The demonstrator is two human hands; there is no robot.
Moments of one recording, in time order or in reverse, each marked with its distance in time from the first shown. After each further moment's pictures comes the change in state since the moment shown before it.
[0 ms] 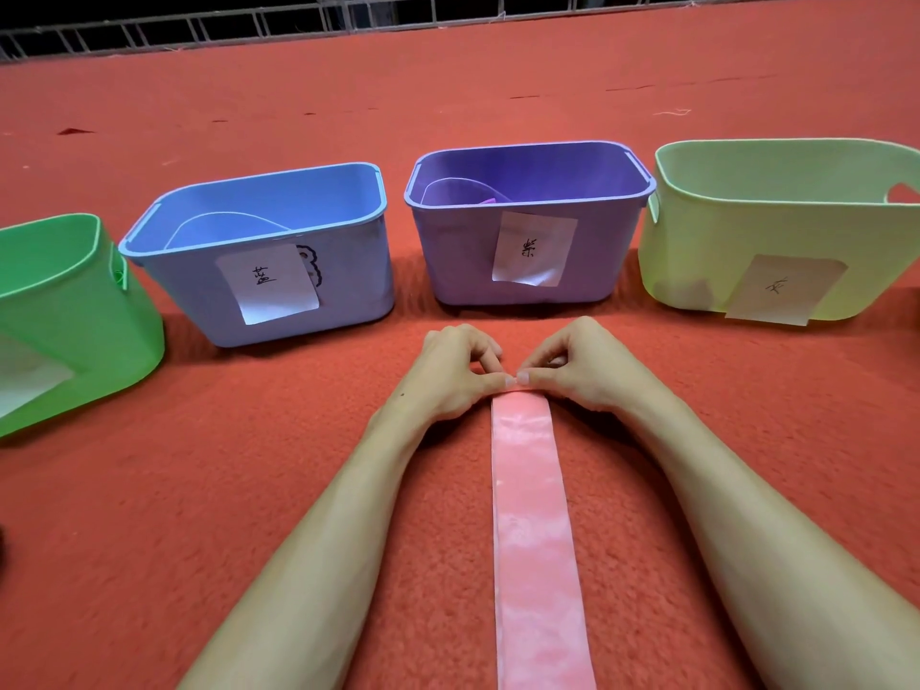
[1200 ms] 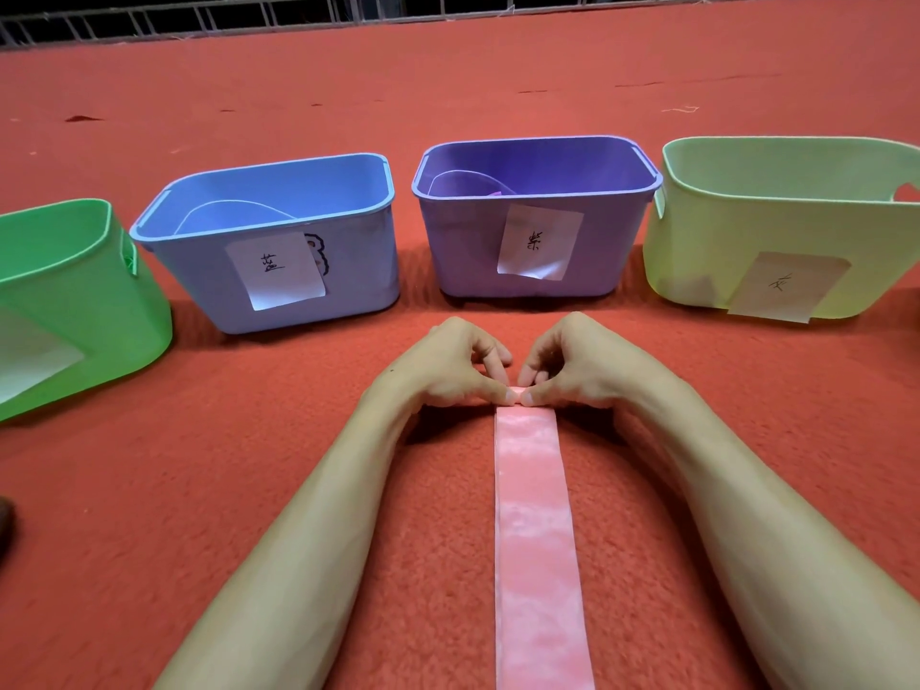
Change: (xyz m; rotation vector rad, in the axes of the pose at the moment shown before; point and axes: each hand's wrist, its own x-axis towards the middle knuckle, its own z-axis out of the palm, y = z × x) left_hand -0.001 0.004 -0.015 -0.123 -0.227 -0.057; right_hand -0.005 -0.016 -0.007 -0.024 -0.220 0.039
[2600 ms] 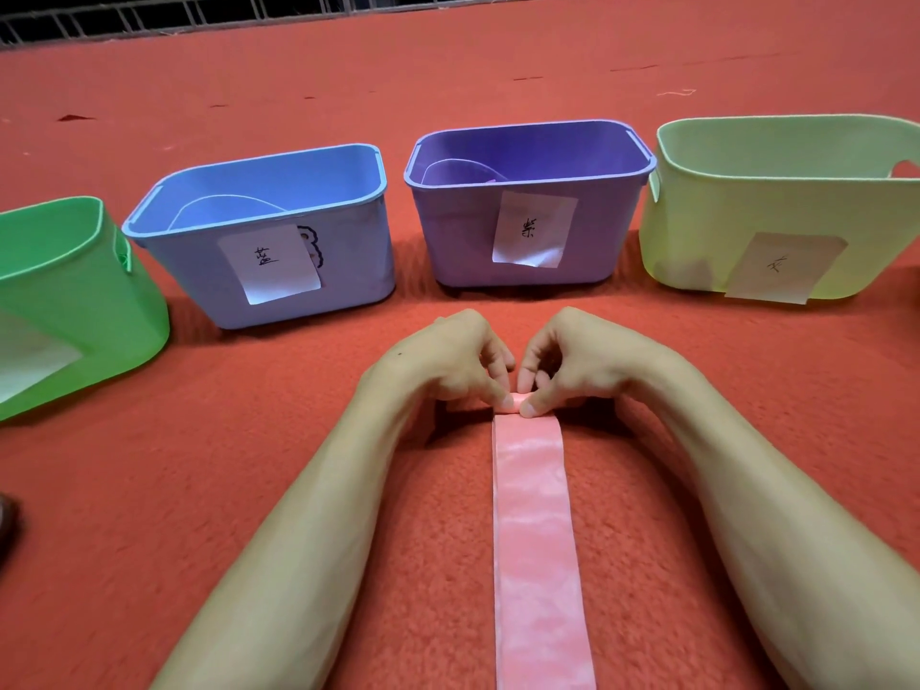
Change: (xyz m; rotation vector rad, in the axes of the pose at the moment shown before) left_hand -0.009 0.025 -0.003 0.261 -0.149 -0.099; right_hand -0.011 -0.009 -0.005 0.020 -0.173 -0.006
